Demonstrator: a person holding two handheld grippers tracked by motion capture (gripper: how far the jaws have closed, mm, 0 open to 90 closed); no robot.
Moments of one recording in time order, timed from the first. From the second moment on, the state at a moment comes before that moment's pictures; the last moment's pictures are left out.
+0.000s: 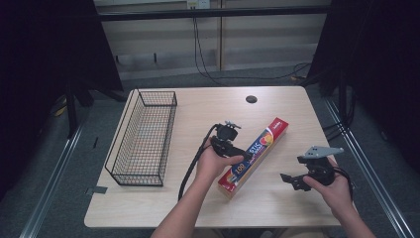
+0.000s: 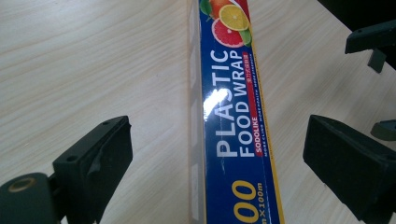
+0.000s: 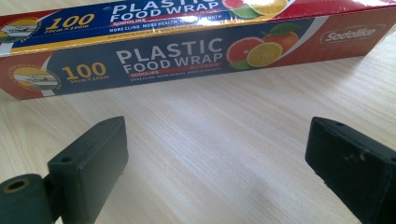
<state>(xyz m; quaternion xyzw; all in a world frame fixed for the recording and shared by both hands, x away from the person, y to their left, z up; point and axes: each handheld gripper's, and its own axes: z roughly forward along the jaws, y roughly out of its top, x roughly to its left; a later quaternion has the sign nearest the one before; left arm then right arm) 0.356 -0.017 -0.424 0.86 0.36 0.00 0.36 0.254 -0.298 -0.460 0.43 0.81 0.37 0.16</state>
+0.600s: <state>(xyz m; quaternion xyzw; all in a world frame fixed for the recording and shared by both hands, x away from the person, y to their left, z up) 0.364 -0.046 -0.432 0.87 0.36 -0.01 0.34 0.255 -0.297 -0.460 0.43 0.81 0.37 0.15</state>
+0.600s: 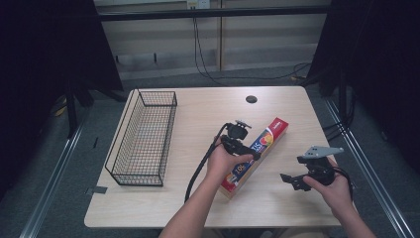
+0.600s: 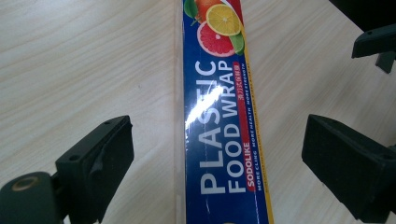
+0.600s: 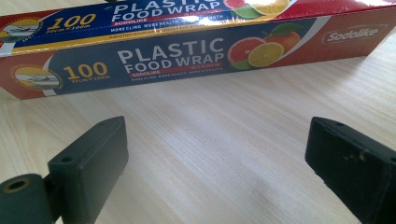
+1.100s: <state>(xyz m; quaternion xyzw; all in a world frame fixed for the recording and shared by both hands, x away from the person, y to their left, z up) 0.370 -0.061 -0.436 0.87 0.36 -0.01 0.33 0.255 -0.298 -0.460 0.43 0.81 0.37 0.15</state>
